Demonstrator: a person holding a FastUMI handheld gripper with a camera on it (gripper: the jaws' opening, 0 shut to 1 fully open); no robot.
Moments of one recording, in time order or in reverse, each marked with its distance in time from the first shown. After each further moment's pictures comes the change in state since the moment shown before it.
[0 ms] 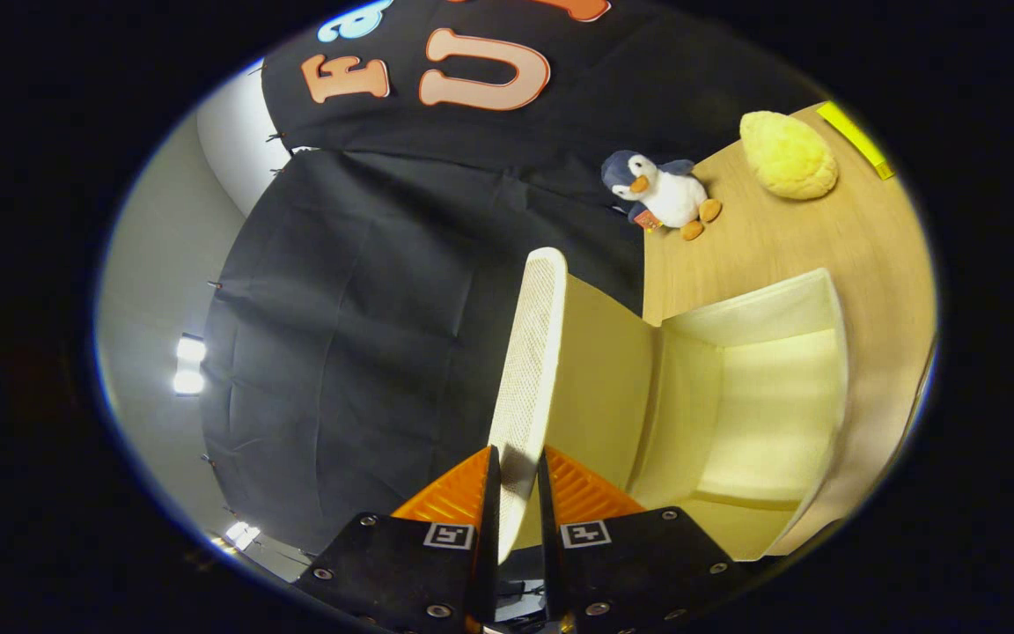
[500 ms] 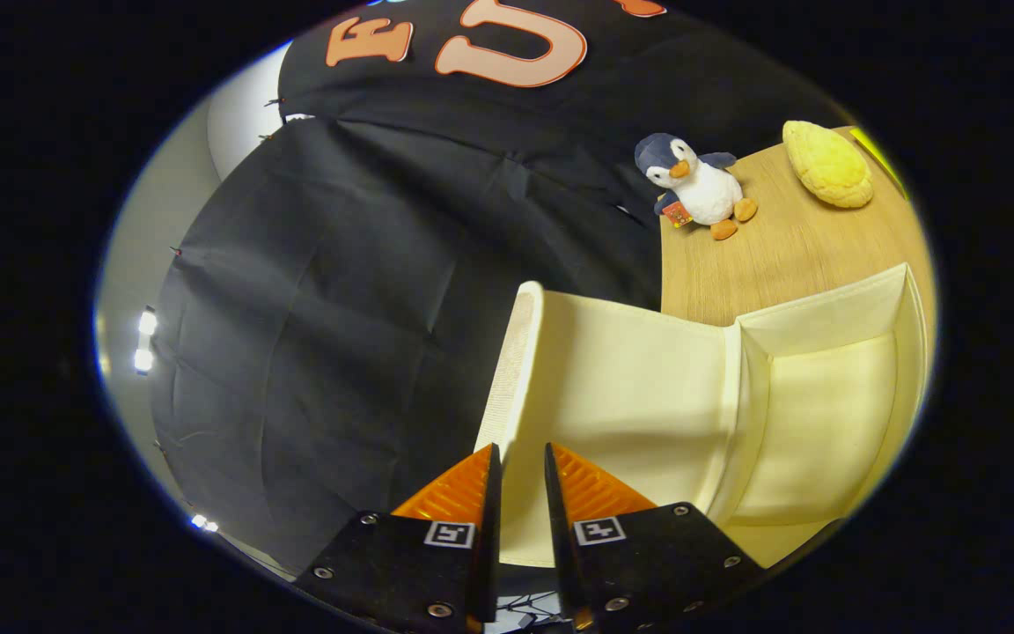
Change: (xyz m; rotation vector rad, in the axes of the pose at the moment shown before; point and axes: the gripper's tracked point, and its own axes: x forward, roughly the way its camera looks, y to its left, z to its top) arm 0.102 0.014 -0.015 -0.101 -0.051 -0.149
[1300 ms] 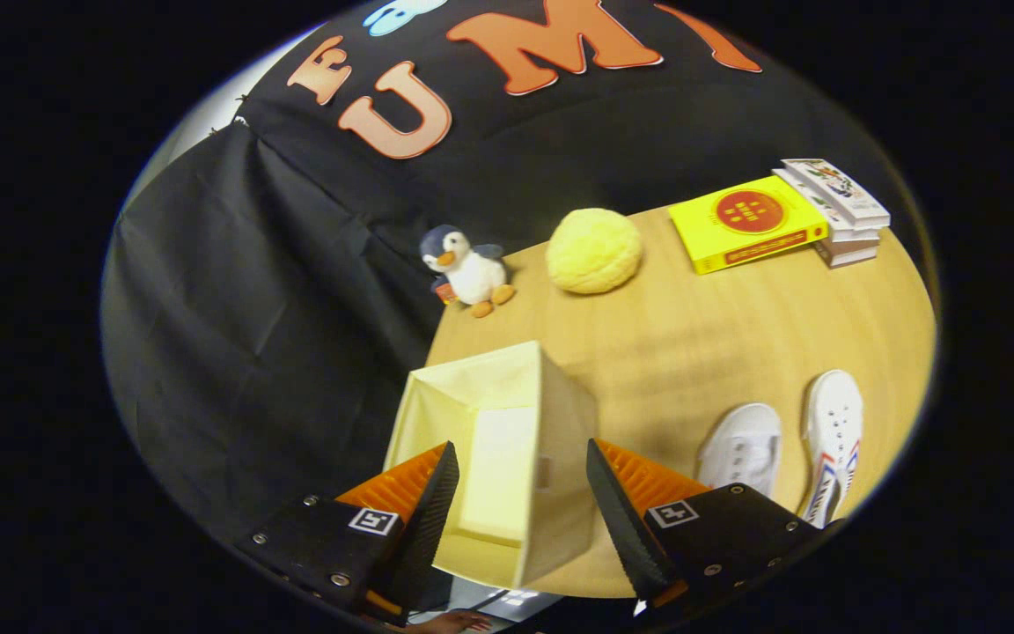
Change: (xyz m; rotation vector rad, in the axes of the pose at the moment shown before) arm -0.220 -0.270 0.034 -0.123 -0.229 -0.574
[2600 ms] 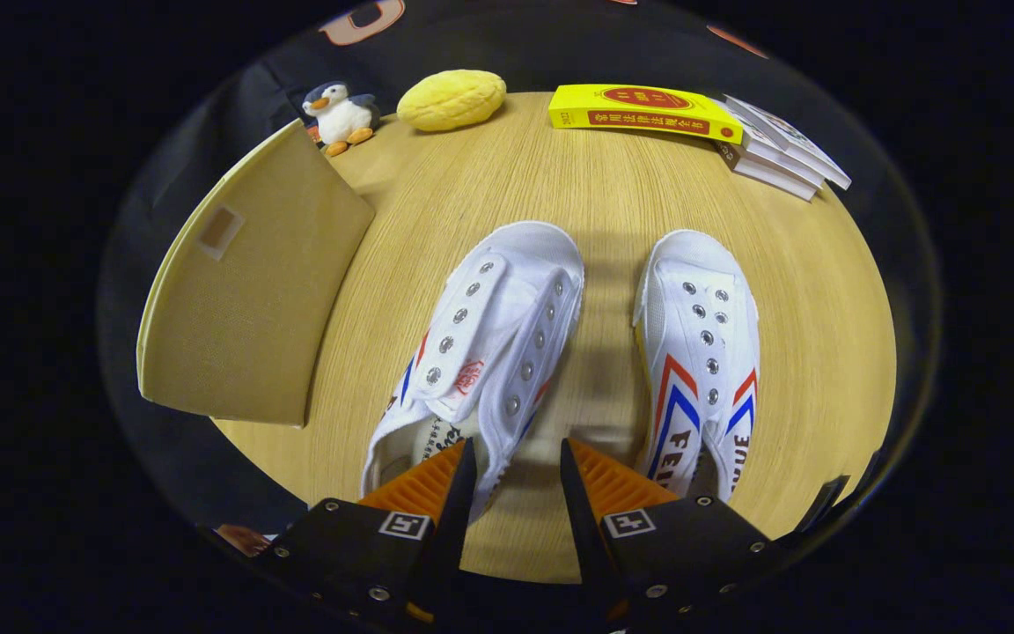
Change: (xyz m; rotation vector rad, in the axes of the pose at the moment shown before) arm 0.018 -0.197 -0.148 -0.224 0.347 -0.256
